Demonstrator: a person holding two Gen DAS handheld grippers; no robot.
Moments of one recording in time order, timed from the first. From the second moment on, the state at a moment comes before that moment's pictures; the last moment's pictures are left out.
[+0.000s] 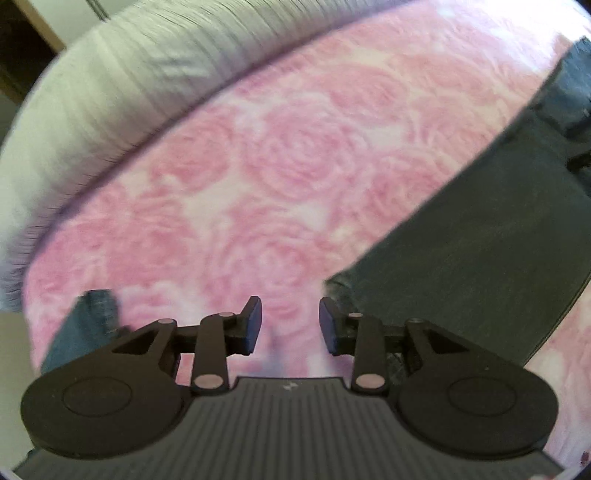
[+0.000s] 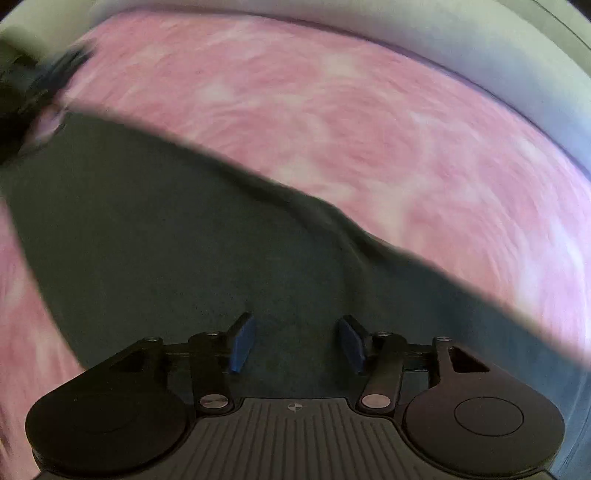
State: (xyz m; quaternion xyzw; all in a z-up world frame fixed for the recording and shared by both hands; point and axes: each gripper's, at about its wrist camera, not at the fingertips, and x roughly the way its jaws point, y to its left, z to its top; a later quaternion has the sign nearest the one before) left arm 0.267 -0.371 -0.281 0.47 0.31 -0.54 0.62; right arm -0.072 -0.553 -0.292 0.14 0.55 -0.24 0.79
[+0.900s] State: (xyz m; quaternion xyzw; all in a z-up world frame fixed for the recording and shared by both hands) left arm 0.231 -0.211 -0.215 0.37 0.34 -0.47 0.73; right arm 0.109 -0.321 -0.291 -0.17 0.44 -0.01 0.88
